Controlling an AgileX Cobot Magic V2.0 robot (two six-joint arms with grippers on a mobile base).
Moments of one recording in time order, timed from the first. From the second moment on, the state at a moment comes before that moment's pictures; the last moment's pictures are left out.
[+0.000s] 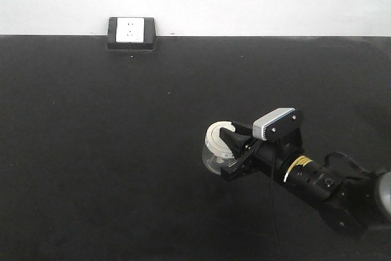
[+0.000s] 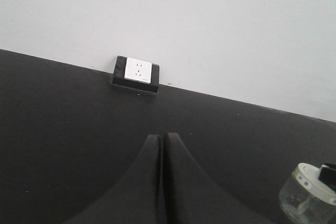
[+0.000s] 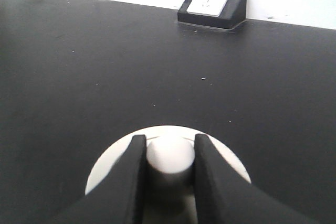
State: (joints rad) left arm -0.10 0.10 -0.23 -0.11 0.25 -0.25; right arm 0.35 1.80 -0.57 -0.35 -1.00 0.23
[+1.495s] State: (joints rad) left arm -0.10 0.10 -0.23 -0.11 0.25 -0.25; right arm 0.35 1.42 -0.59 -0.33 -0.58 0.24
